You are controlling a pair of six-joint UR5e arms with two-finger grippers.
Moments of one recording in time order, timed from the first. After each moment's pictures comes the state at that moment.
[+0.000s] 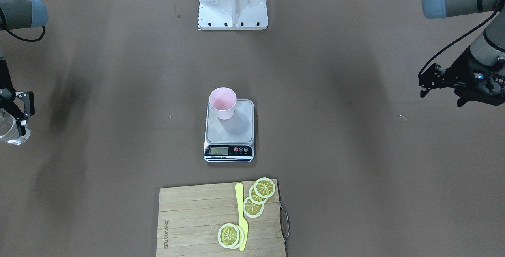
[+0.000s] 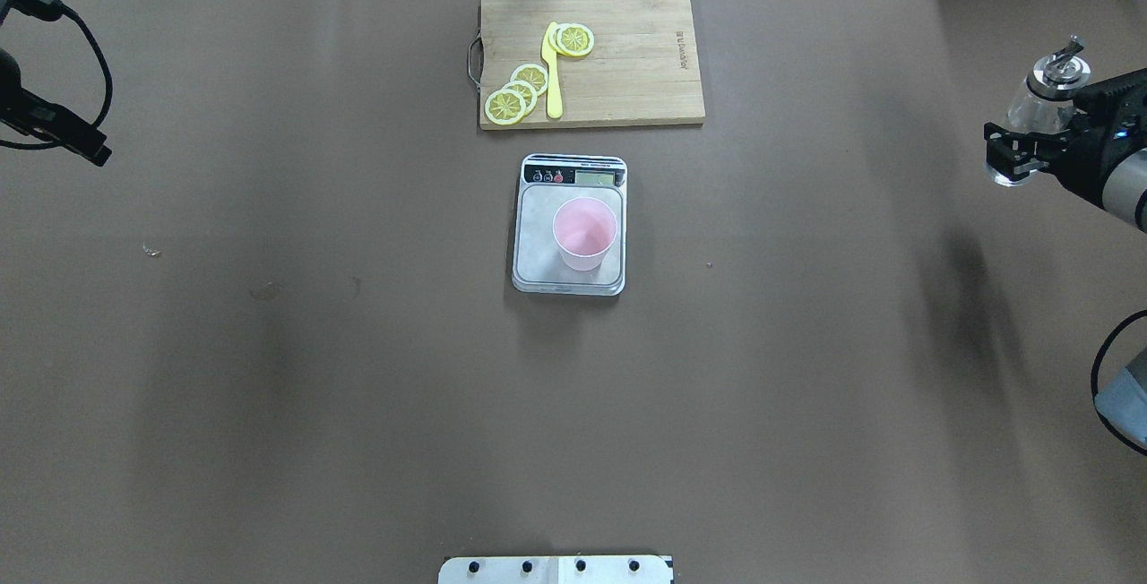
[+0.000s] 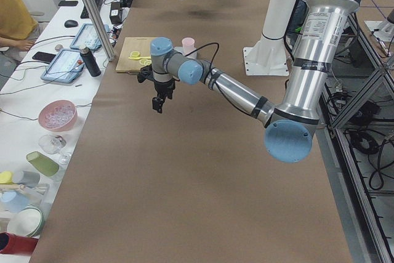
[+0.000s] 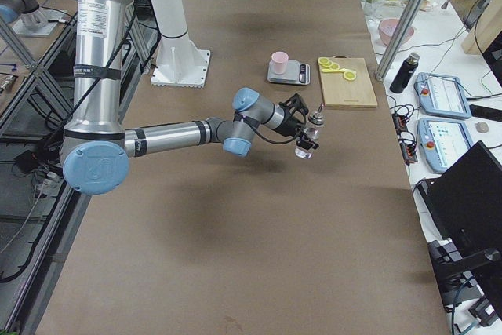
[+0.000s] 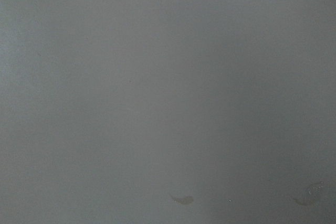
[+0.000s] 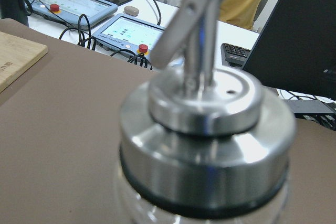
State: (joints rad) left arm -1.15 -1.78 -1.87 -1.52 -2.18 -0.22; right arm 0.89 -1.66 1.78 -0.59 1.43 0.63
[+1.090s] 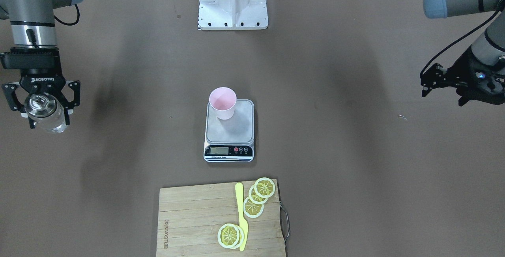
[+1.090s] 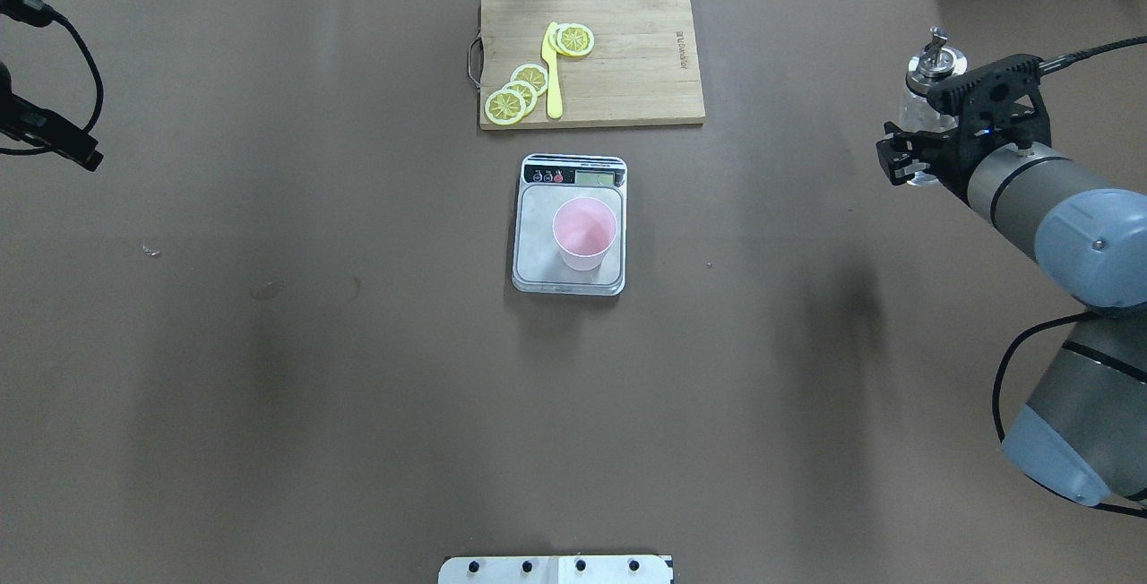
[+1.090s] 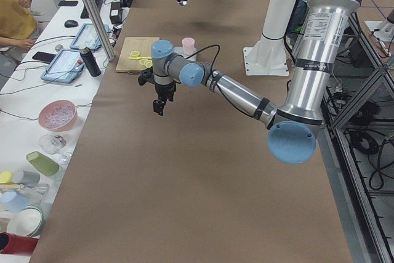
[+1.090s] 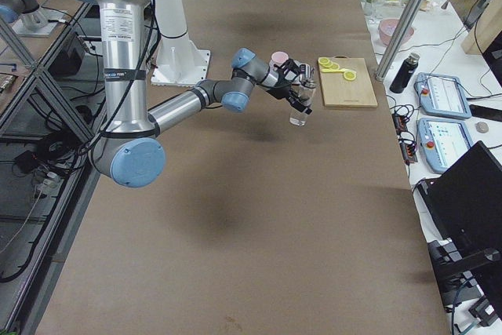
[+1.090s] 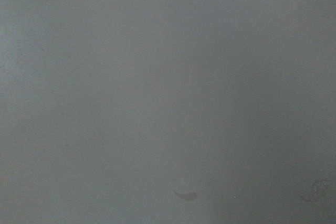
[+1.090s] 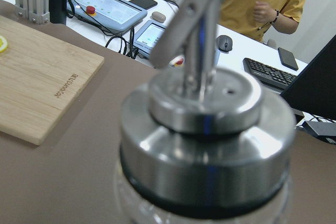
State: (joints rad) left arm -1.15 -1.76 -1.86 -1.54 -2.18 -0.22; right arm 0.68 -1.53 1.98 -0.99 1.22 0.68
